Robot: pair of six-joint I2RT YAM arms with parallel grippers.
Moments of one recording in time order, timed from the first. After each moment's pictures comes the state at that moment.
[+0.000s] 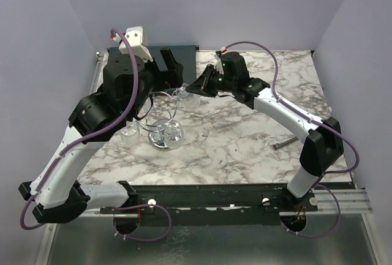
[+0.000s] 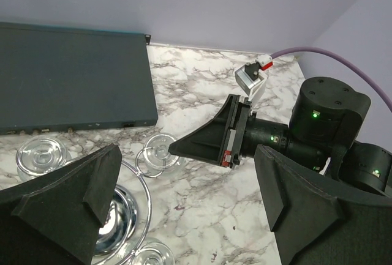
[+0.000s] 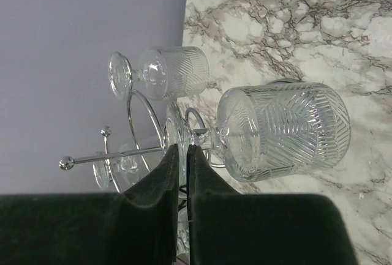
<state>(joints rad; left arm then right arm) -0.81 1.19 1.80 -0.82 -0.52 -0.45 0.65 1.70 1.47 -0.21 -0.35 0.98</state>
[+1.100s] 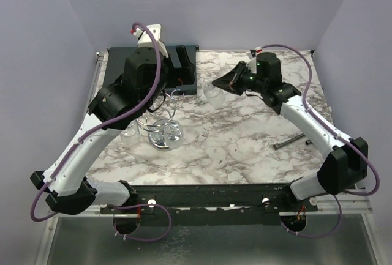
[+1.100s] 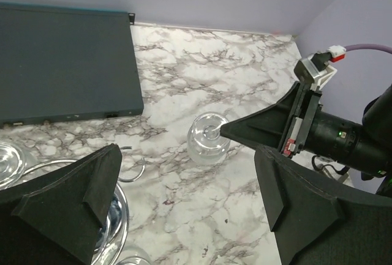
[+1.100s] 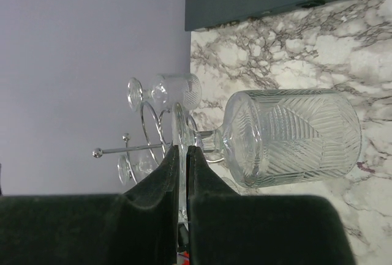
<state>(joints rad) -0.80 1.27 1.80 -0.81 -0.47 -0.49 0.47 1.47 1.28 -0.19 -0.40 1.04</state>
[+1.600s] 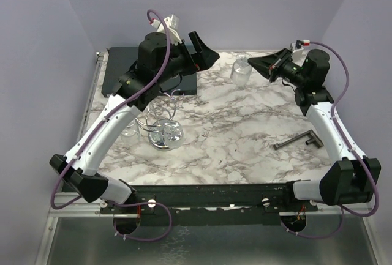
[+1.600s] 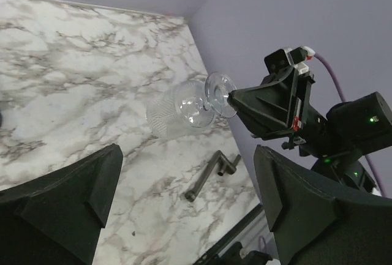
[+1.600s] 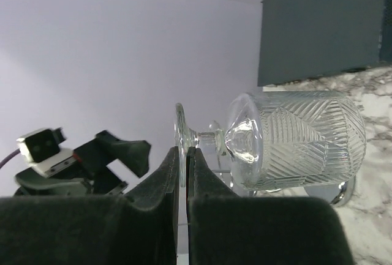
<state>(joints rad) -0.63 1.42 1.75 -0.53 0.00 -0.68 0.09 1.33 1.16 0.07 -0.69 1.28</state>
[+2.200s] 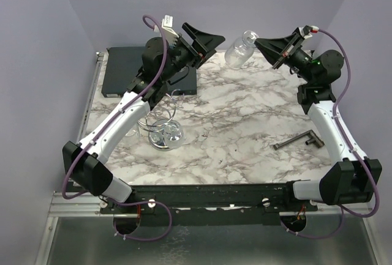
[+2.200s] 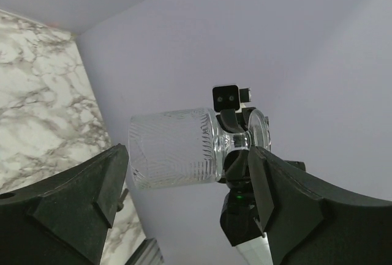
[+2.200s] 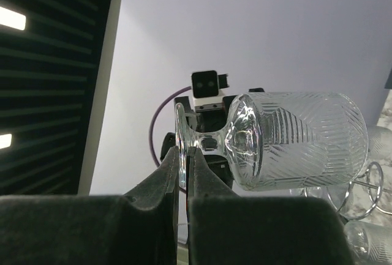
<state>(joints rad) -0.57 1.48 1.50 0.08 0.21 -1.16 0.06 1.33 1.18 0.56 -0.79 1.75</state>
